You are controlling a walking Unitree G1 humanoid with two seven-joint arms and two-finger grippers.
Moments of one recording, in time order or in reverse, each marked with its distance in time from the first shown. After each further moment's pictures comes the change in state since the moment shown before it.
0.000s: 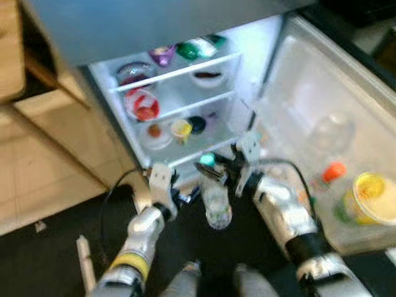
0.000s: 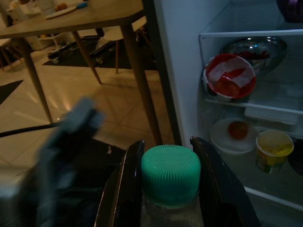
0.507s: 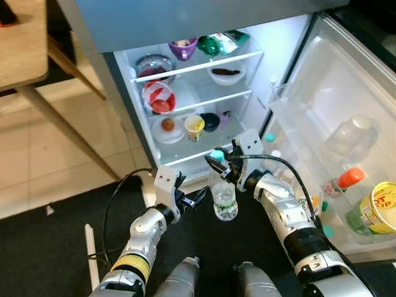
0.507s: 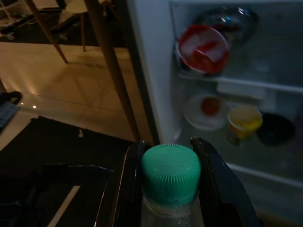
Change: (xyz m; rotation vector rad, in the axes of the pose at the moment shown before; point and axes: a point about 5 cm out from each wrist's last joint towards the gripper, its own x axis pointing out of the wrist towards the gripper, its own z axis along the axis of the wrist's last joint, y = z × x) left arm -0.001 -0.007 -0.003 0.004 0.013 -0.060; right arm -0.005 -0.016 -0.013 -0.039 0.099 -0.181
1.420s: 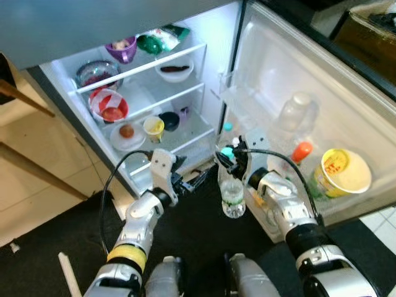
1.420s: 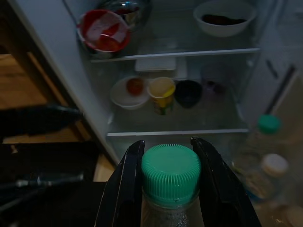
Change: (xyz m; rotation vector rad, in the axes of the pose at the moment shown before) left arm 0.004 0.014 0.055 0.116 -0.167 -0.052; right arm 0.001 -0.014 0.002 -0.001 -0.007 -0.122
